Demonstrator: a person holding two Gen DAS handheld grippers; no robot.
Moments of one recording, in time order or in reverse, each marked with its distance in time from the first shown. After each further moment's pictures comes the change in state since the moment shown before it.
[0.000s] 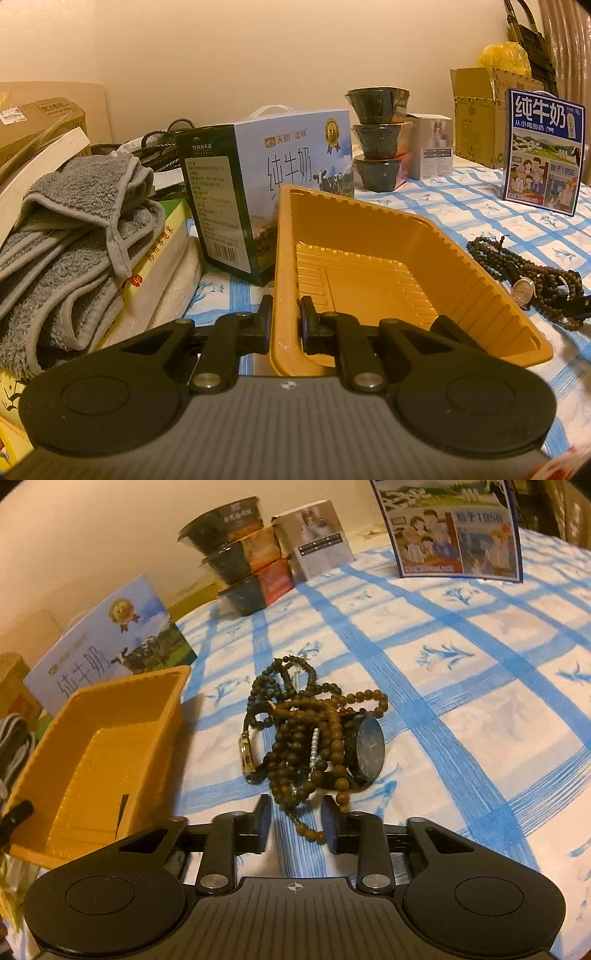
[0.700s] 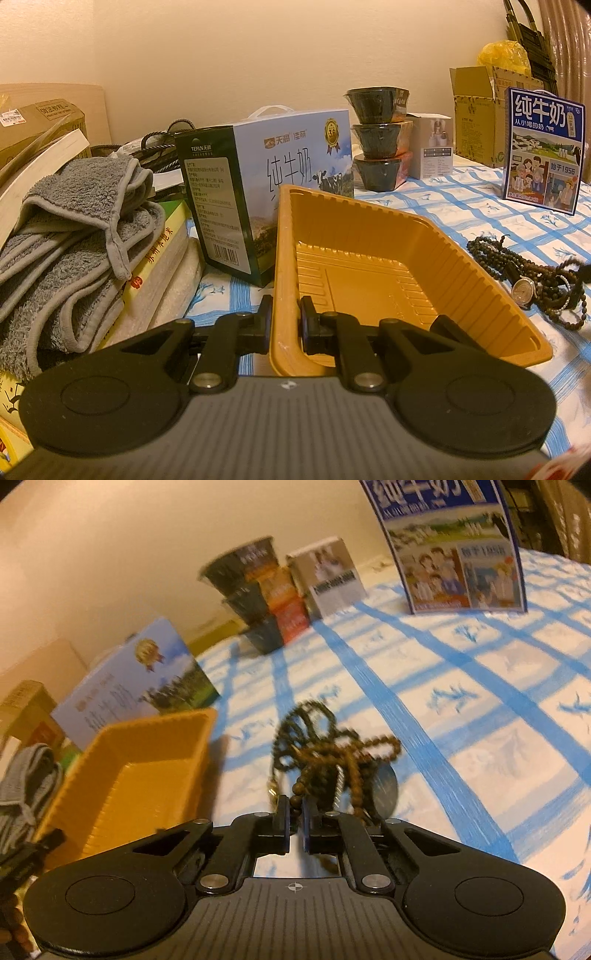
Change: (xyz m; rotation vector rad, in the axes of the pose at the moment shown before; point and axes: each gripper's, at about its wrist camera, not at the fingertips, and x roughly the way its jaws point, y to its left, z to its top) left arm 0.001 0.000 0.001 0.003 -0.001 0.000; right arm -0.030 0.012 0.013 -0.009 -0.113 0.065
